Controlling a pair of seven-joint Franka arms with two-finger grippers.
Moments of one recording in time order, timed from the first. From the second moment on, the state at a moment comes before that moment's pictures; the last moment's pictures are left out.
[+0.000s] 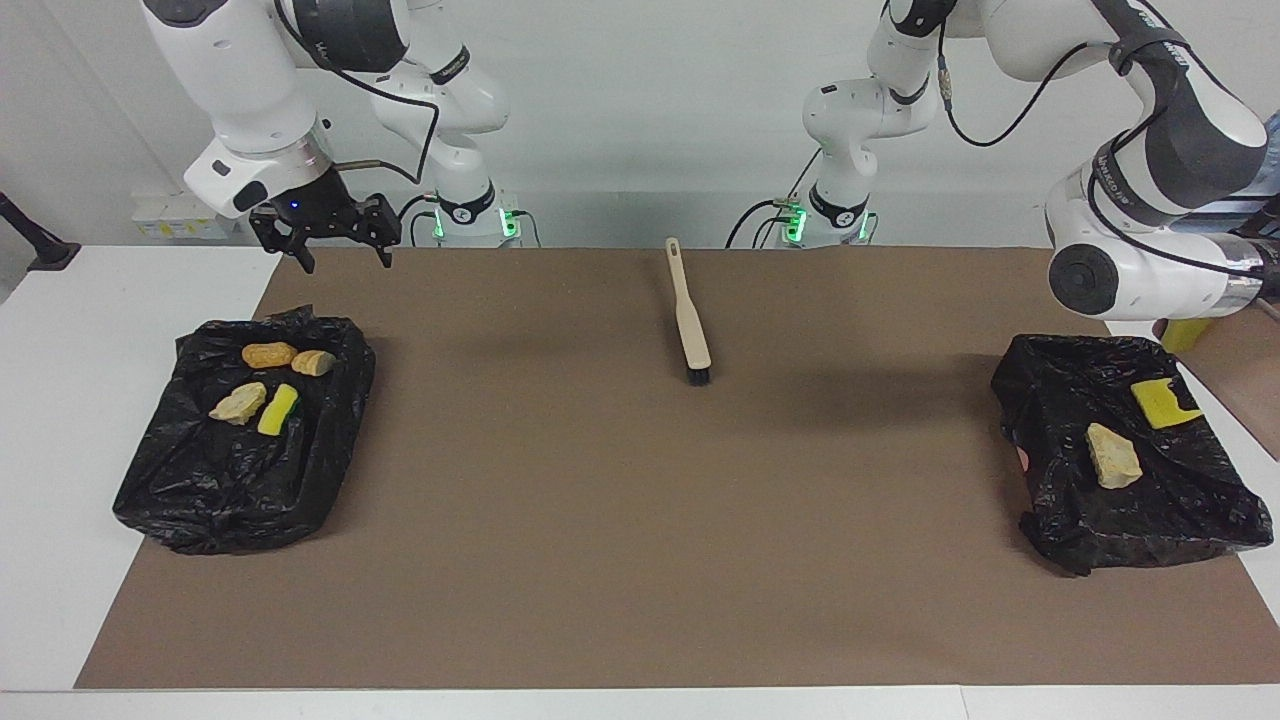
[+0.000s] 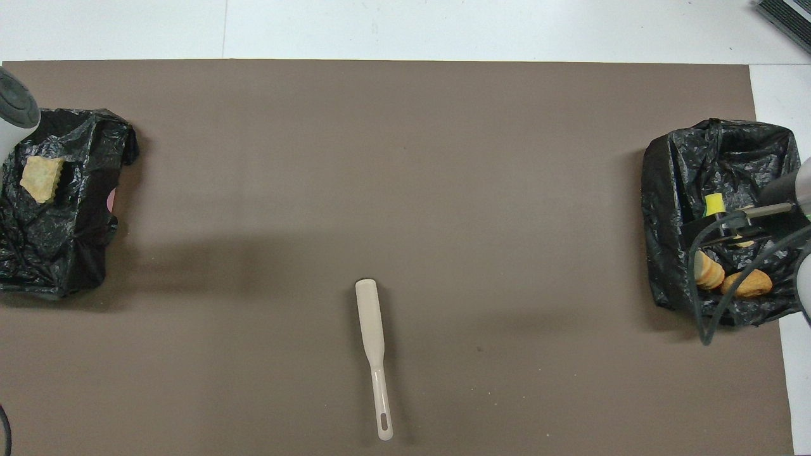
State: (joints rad) left arm 0.08 0.26 -0.08 -1.59 1.44 1.51 1.13; right arm -0.01 -0.03 0.03 -1.64 -0.03 1.51 -0.09
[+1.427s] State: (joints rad) left arm 0.03 0.24 -0.08 -1.58 1.31 1.42 0.95; right arm -0.01 -0.03 0.03 -1.64 -0.03 1.51 -0.09
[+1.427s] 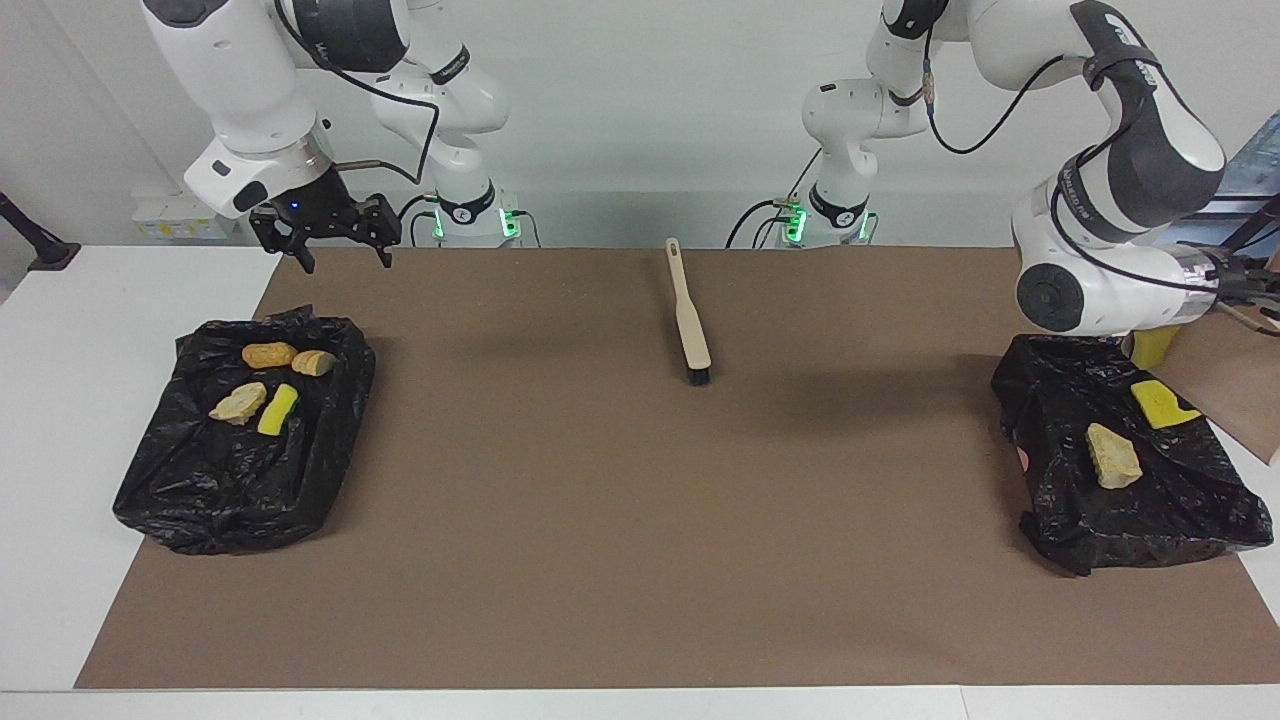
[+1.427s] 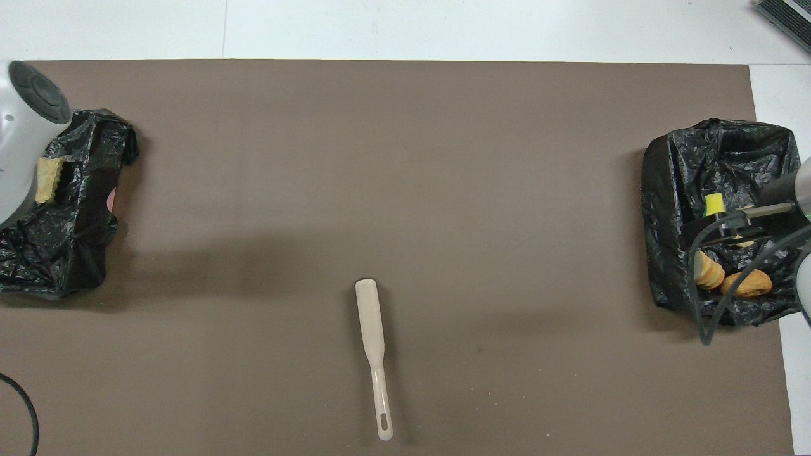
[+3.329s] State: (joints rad) left arm 0.09 0.22 -0.07 -1.51 1.28 1.56 1.41; right arm -0.01 -0.03 0.03 -1.64 -0.03 1.51 -0.09
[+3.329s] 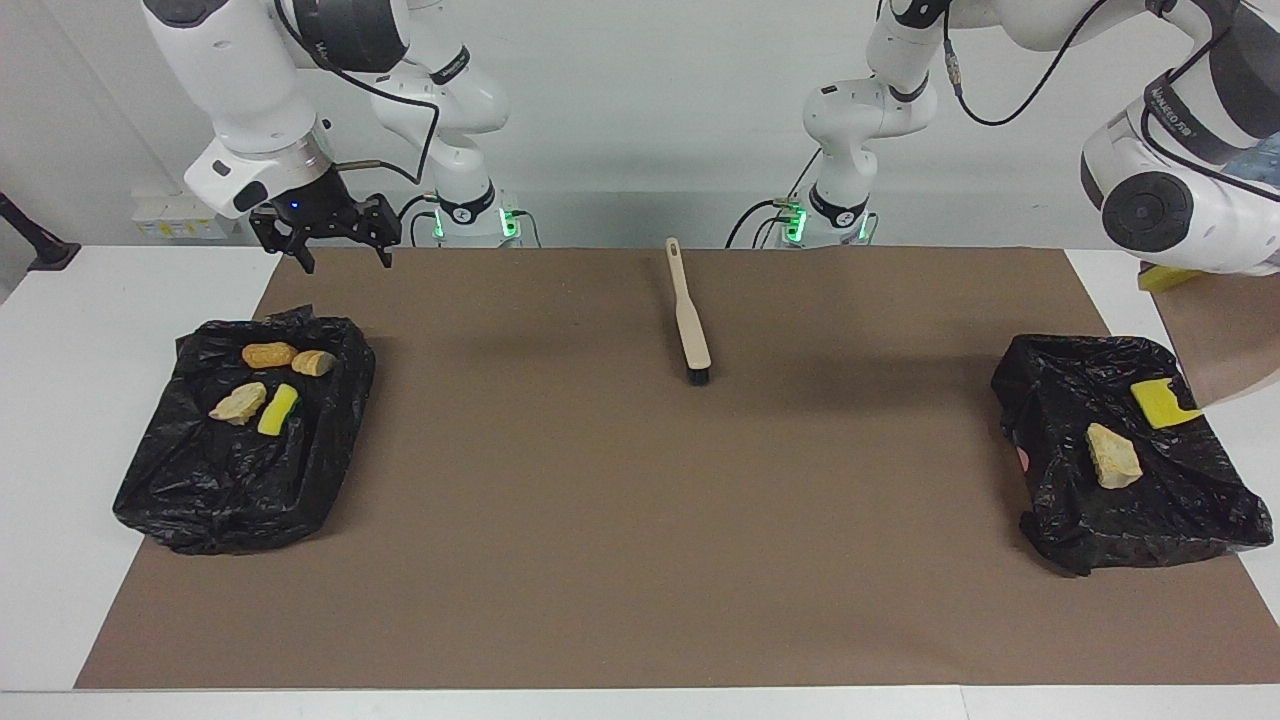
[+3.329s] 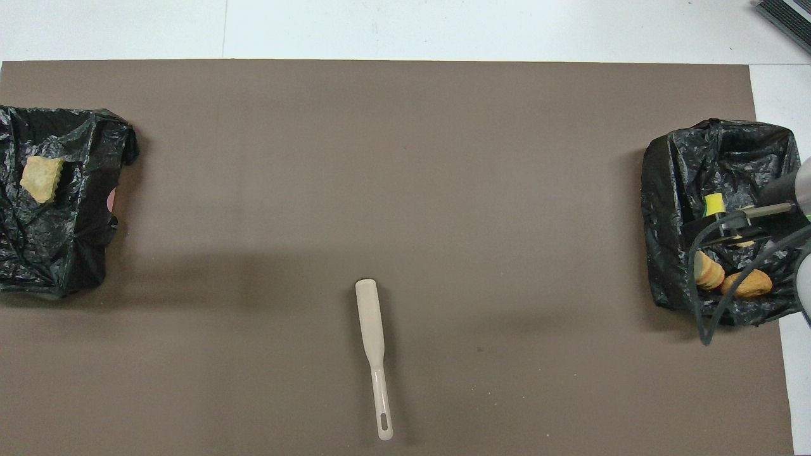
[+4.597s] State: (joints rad) left arm 0.08 0.23 -0.09 -1.51 0.75 1.66 0.96; right arm -0.01 -0.03 0.03 -1.64 -0.03 1.51 -0.09
